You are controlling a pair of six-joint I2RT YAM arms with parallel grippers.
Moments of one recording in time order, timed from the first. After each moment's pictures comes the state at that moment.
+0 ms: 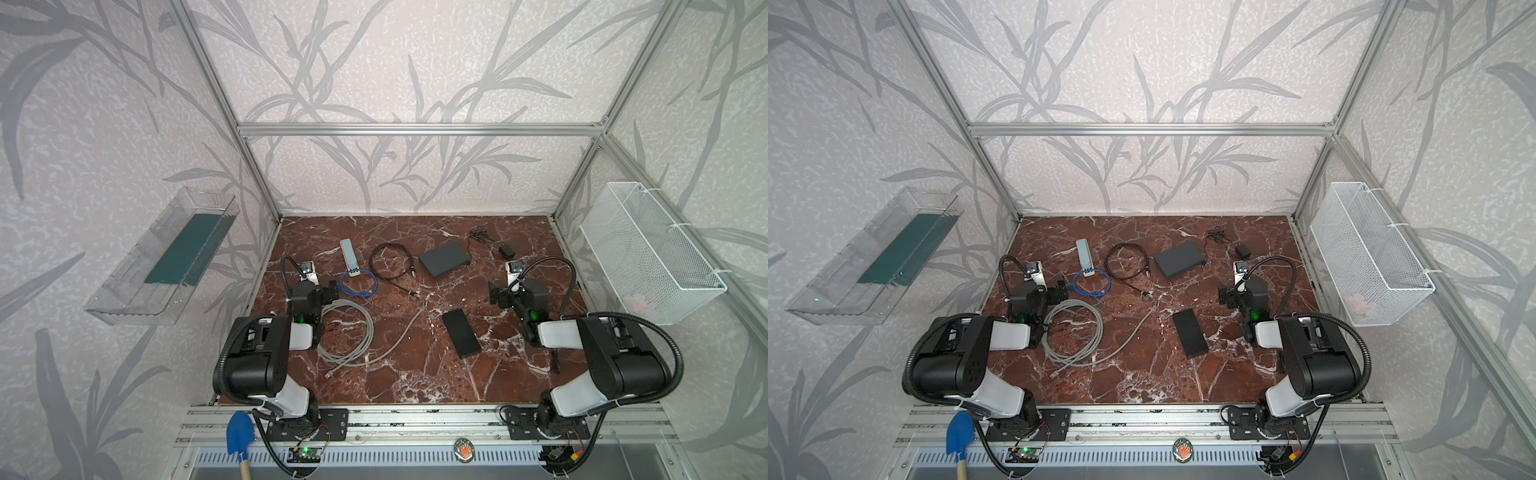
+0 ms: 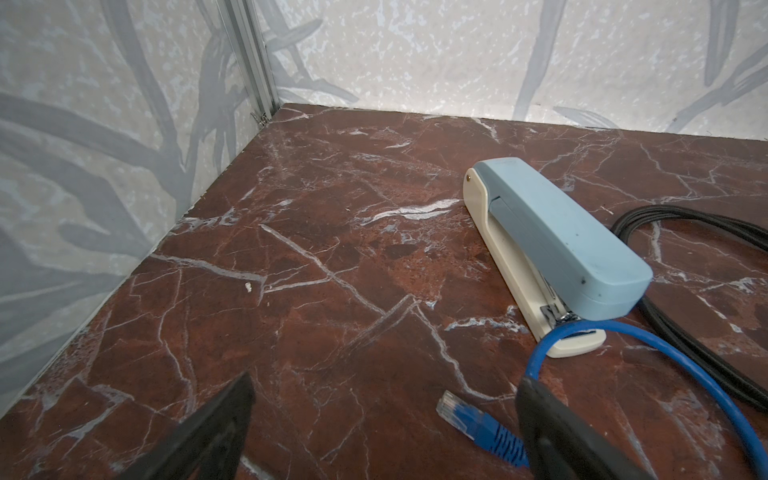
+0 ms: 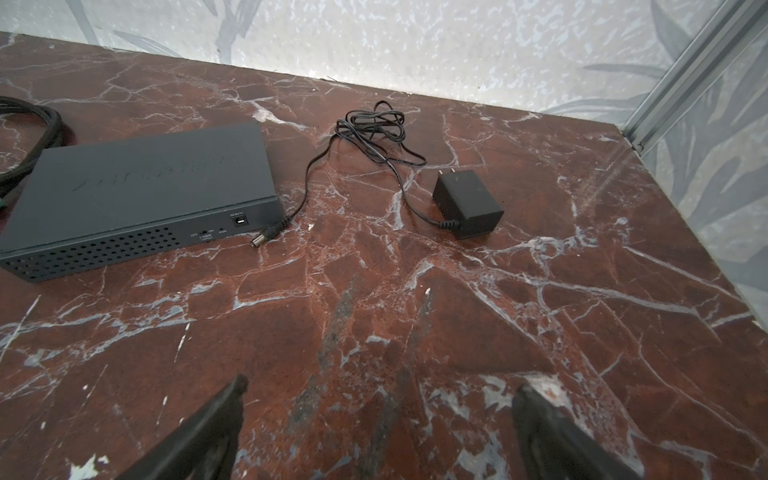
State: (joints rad) left arm 0.04 1.56 0.37 0.84 -0.14 -0.05; right arm 0.10 1.56 0.39 0.74 0.02 -0.07
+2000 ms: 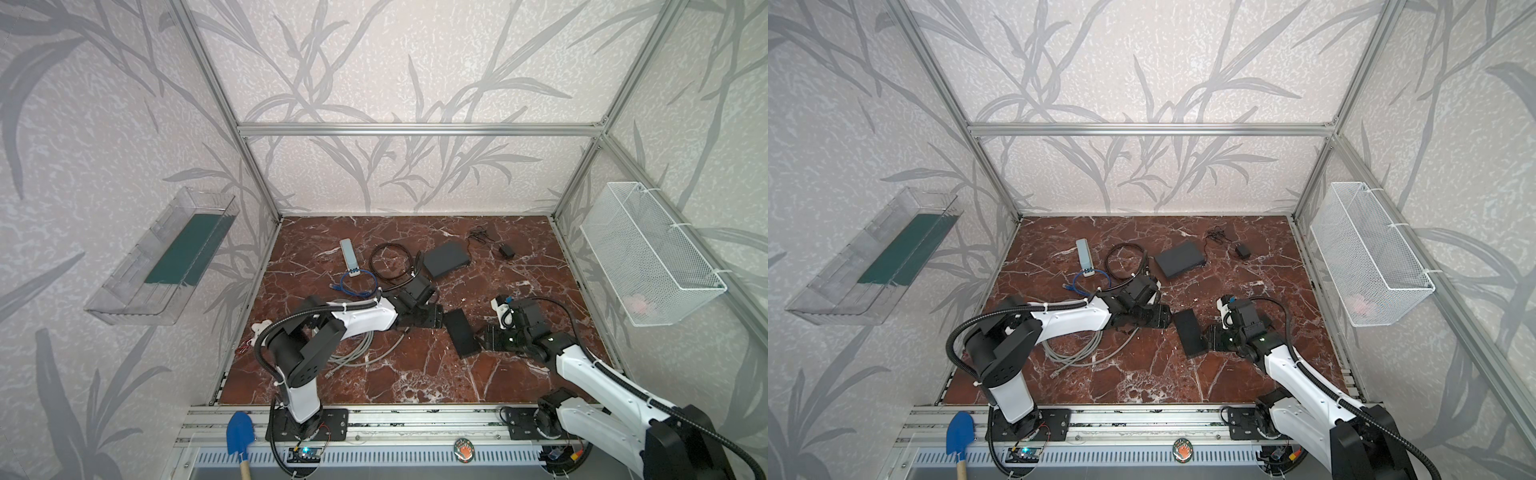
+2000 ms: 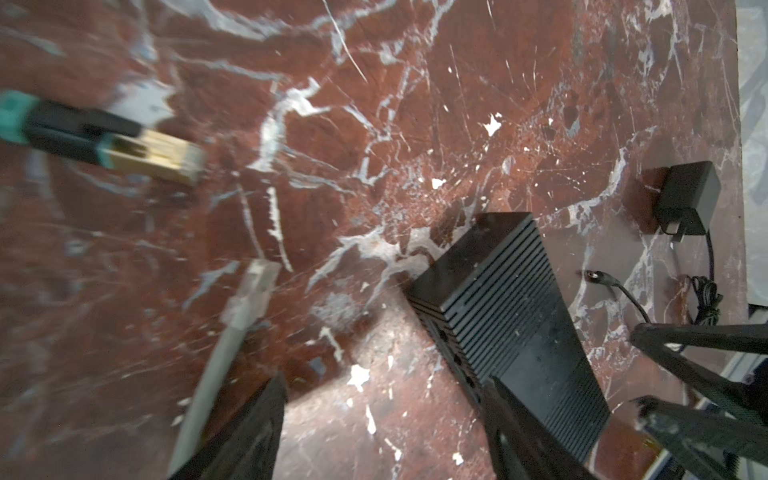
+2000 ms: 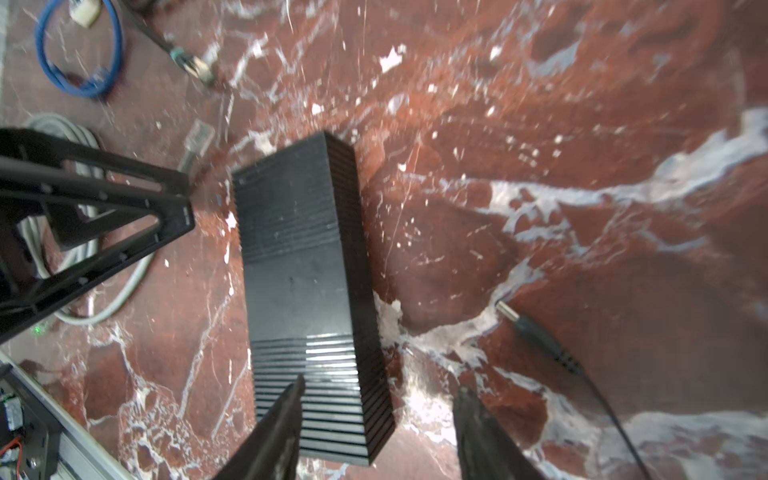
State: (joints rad) left arm -0.83 1.81 1.04 -0.19 0.14 -0.70; right arm 0.37 0.99 0.40 -0.37 -0.28 0.44
